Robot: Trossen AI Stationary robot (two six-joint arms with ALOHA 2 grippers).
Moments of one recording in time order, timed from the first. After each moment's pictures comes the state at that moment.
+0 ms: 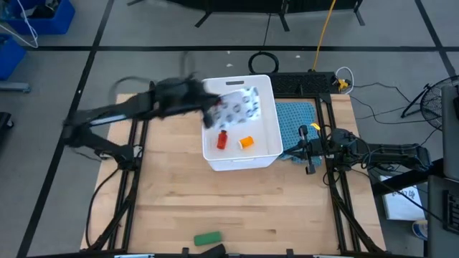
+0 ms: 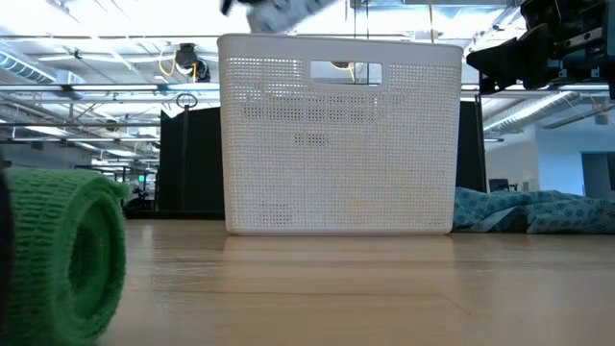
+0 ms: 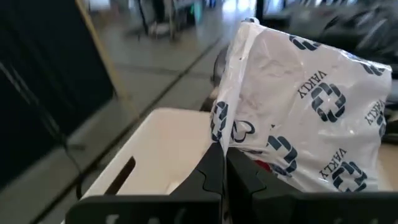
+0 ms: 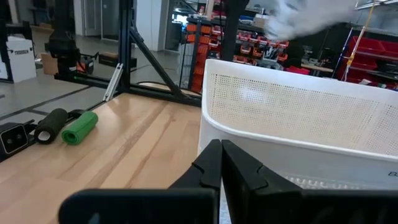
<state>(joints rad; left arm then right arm) 0.22 1.31 1.37 -0.33 -0.19 0.03 -0.14 0.35 0.14 0.20 -0.27 -0.15</state>
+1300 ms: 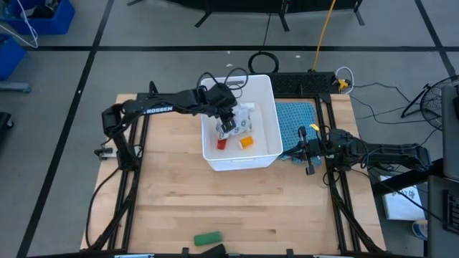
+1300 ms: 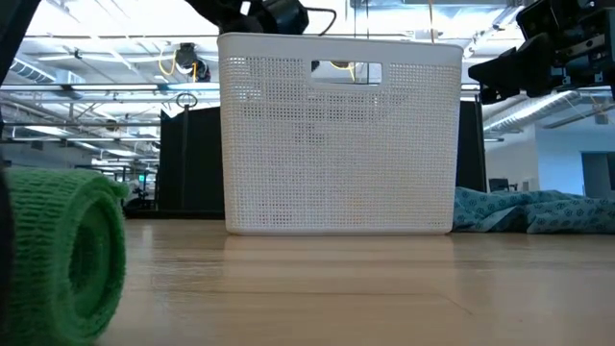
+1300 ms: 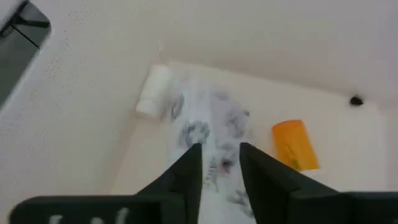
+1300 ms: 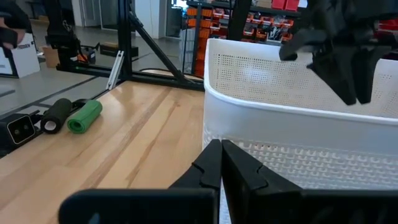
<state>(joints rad) 0.36 1.79 1.51 -0.56 -0.05 0.03 -0.14 0.35 0.14 0.13 -0.27 -0.12</state>
